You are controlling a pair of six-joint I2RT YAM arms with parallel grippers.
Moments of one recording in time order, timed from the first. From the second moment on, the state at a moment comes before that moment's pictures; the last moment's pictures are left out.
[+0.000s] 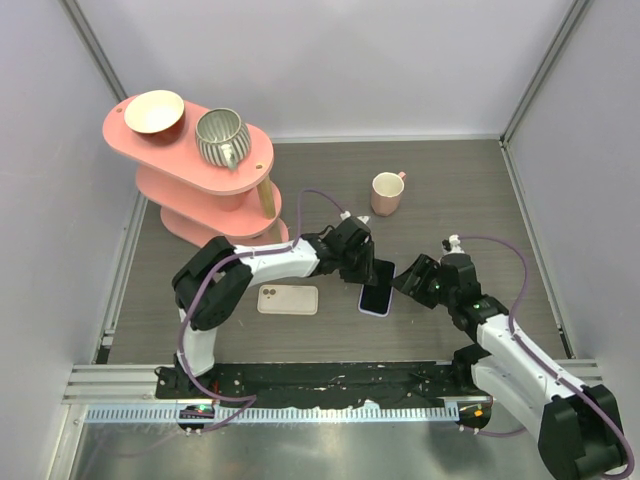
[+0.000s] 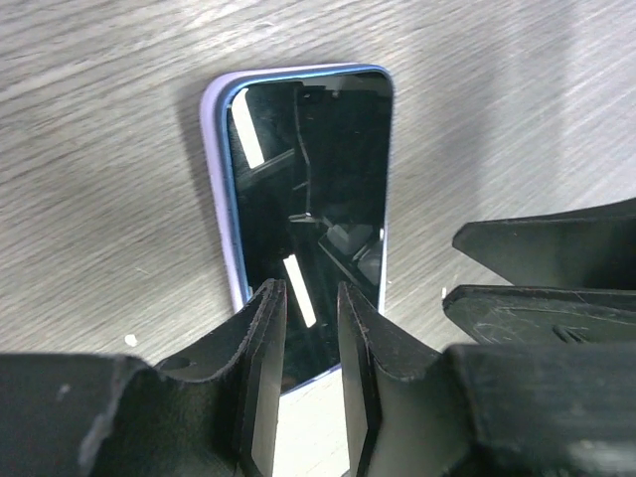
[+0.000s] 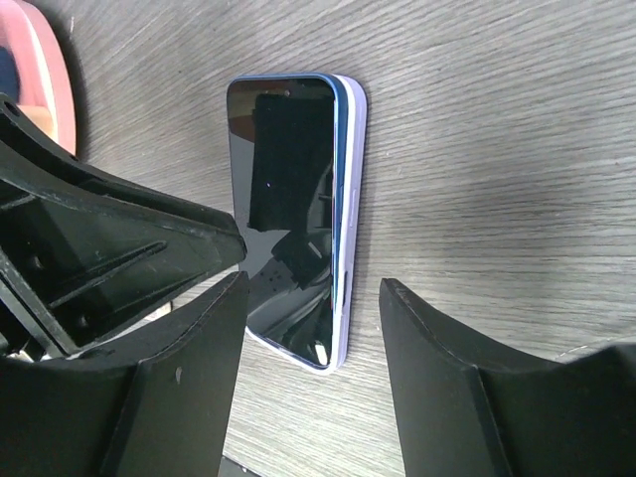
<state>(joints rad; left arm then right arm) -0.93 1.93 1.27 -0.21 0.13 -0.79 0.29 0.81 0.29 -0.17 -0.18 0.79</state>
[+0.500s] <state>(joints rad) -0.91 1.92 1.31 -0.28 0.10 -0.78 0.29 0.76 0.26 -0.12 -0.17 0.79</state>
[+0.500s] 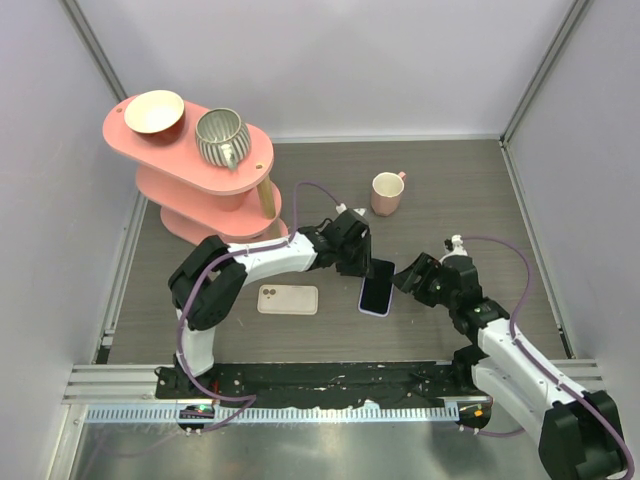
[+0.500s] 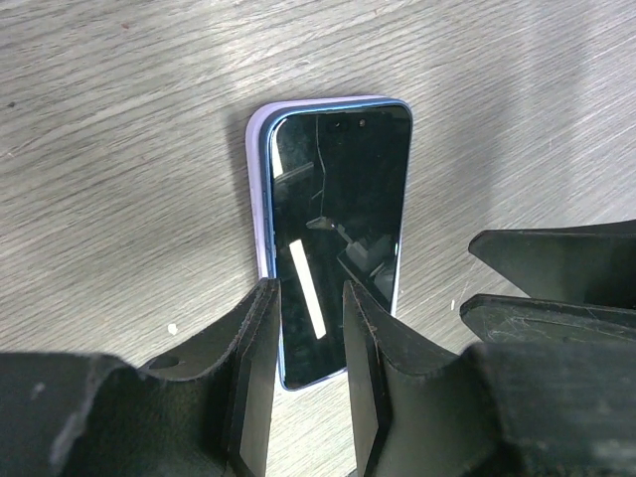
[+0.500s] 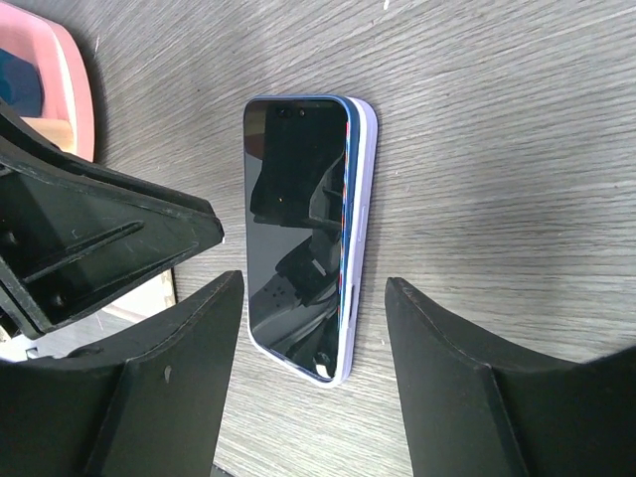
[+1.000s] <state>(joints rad) -0.91 1.96 1.29 -0.27 0.10 -0.78 0.29 0.90 0.26 -0.04 -0.18 0.78</state>
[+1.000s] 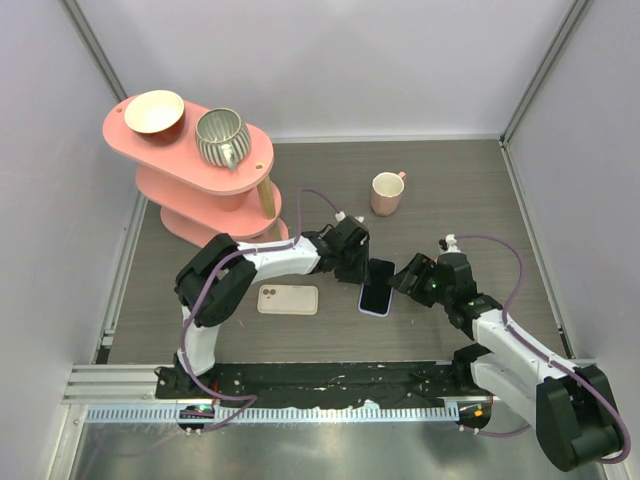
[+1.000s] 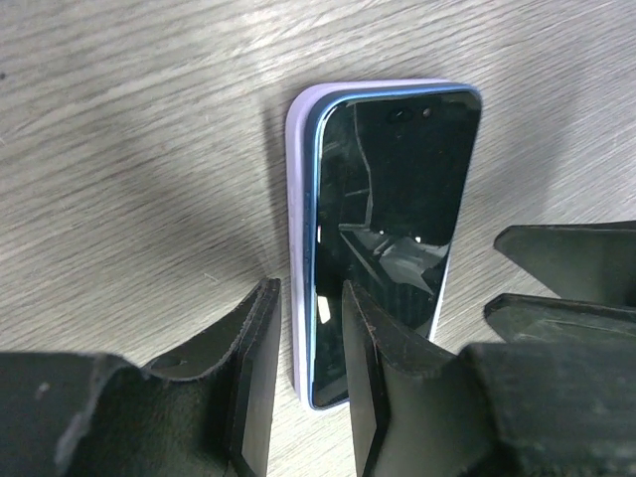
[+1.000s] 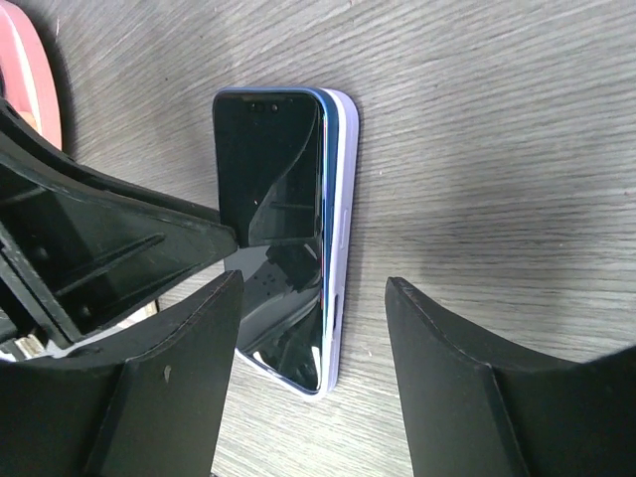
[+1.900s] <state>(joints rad) -0.88 1.96 1.17 -0.06 0.23 -0.94 0.44 1.09 0.38 -0.06 0.02 0.73</state>
